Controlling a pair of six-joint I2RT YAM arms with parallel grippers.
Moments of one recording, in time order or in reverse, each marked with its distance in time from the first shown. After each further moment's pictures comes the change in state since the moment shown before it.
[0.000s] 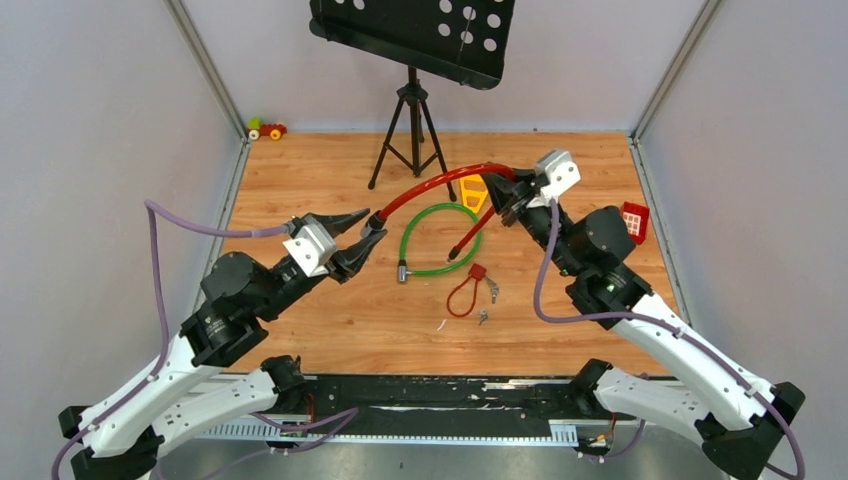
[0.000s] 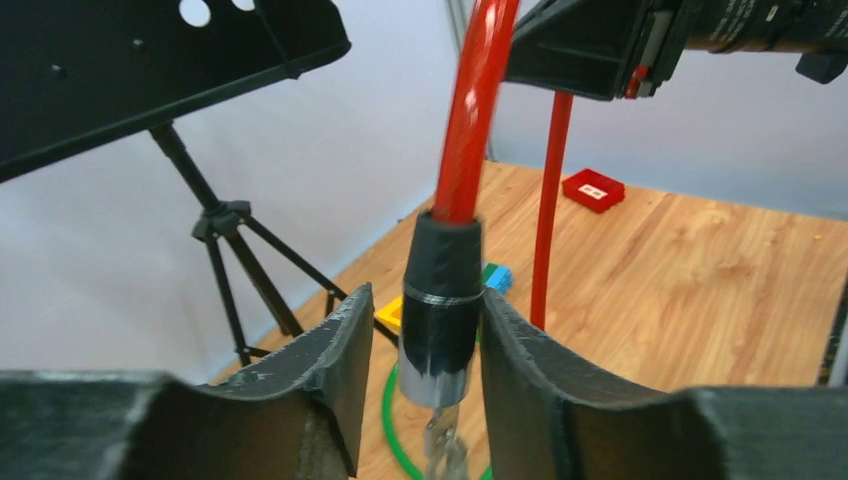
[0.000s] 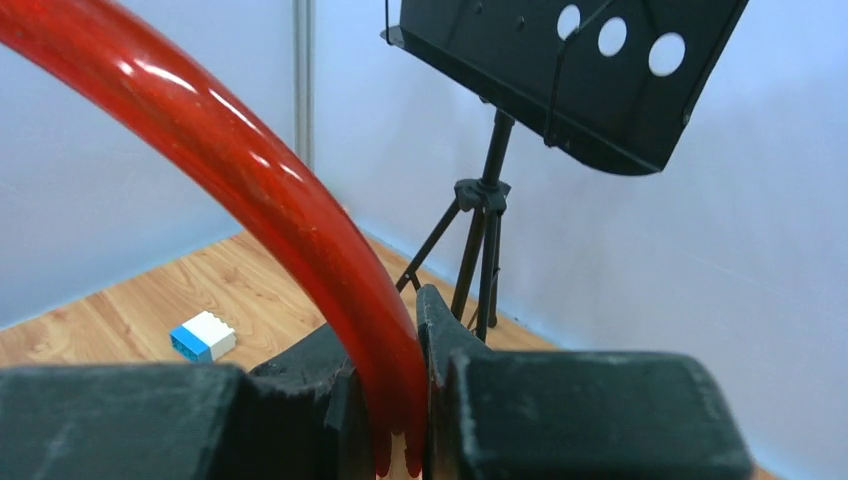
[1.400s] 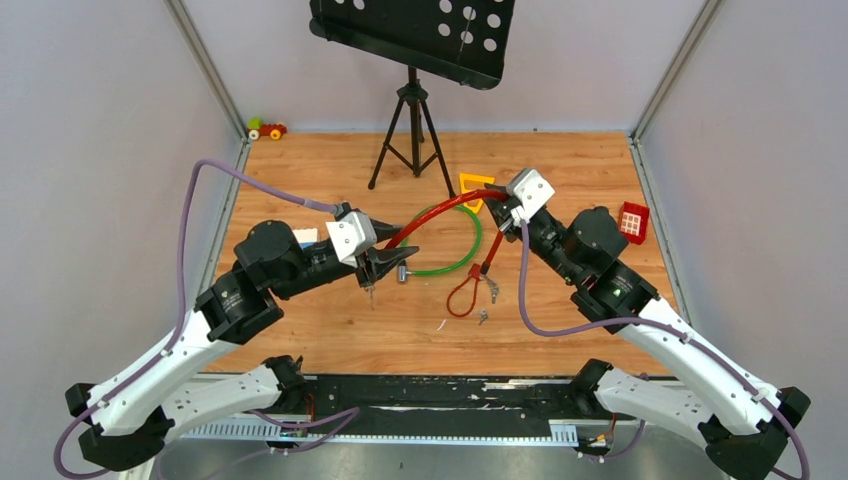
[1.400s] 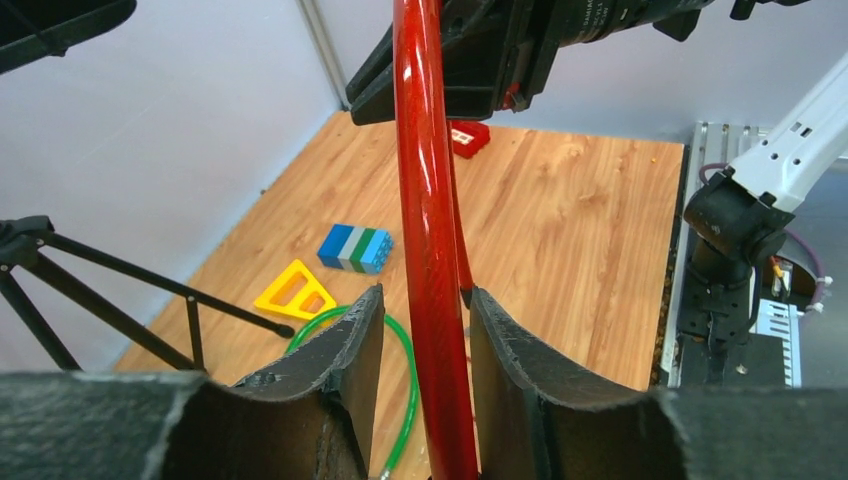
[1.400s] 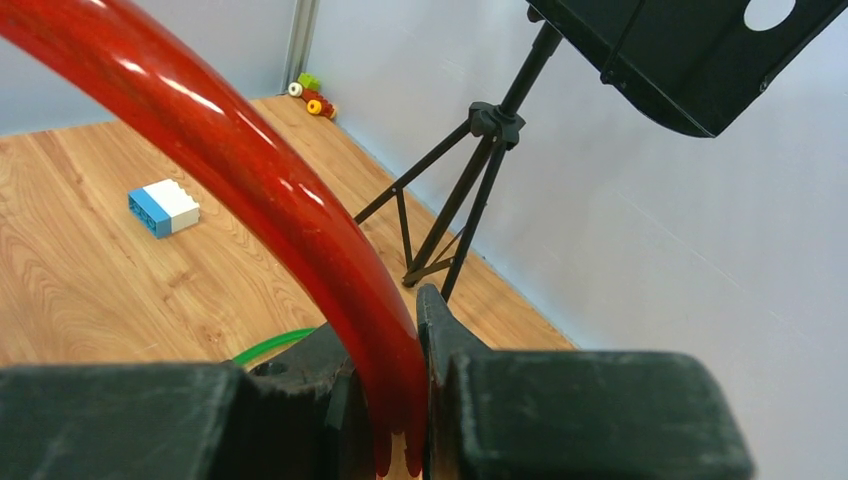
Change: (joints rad) left arm 0.000 0.182 0.158 -0.162 0.261 -0.085; right arm 0.017 -0.043 0.027 -0.254 -0.068 -0.214
